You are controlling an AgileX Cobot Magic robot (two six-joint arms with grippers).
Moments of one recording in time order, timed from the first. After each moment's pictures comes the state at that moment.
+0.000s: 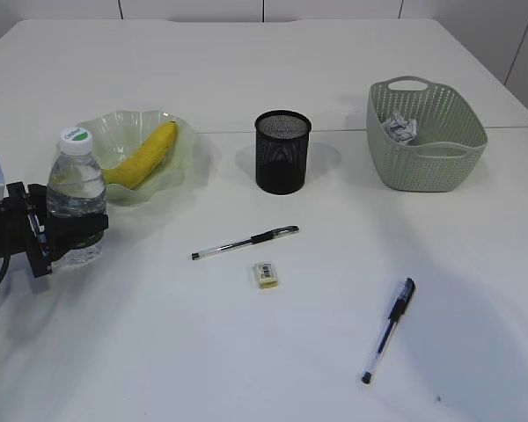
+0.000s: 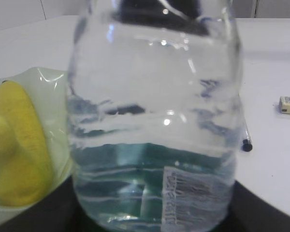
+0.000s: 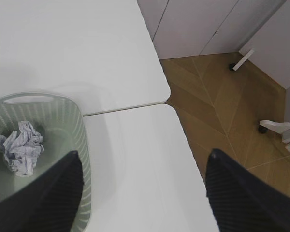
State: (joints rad) left arm 0.28 2.31 -0.97 -1.84 1.29 2.89; right arm 0.01 2.04 -2.28 -0.47 1.14 0.24
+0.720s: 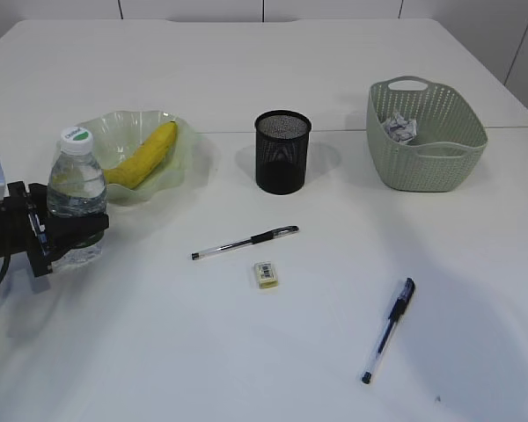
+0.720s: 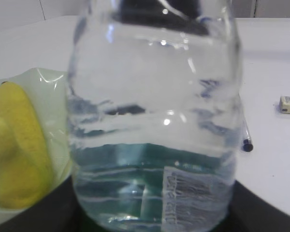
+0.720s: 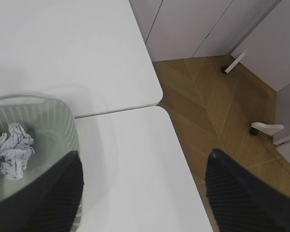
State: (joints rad) left arm 0.28 2.31 -0.97 -1.84 1.29 2.89; right arm 0.01 2.04 -2.28 -0.50 1.14 0.25
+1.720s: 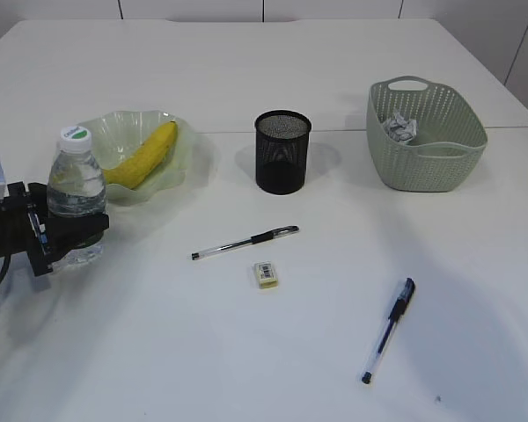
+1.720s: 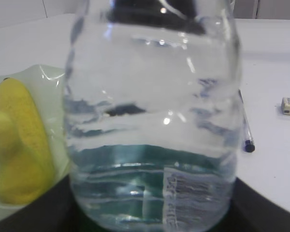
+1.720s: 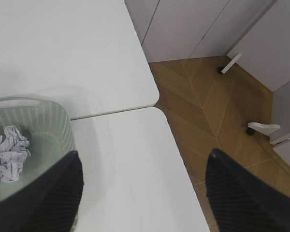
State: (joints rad) left arm 0.28 2.31 -0.97 -1.84 1.29 2.87; right arm 0.01 2.04 -2.28 -0.52 1.14 0.26
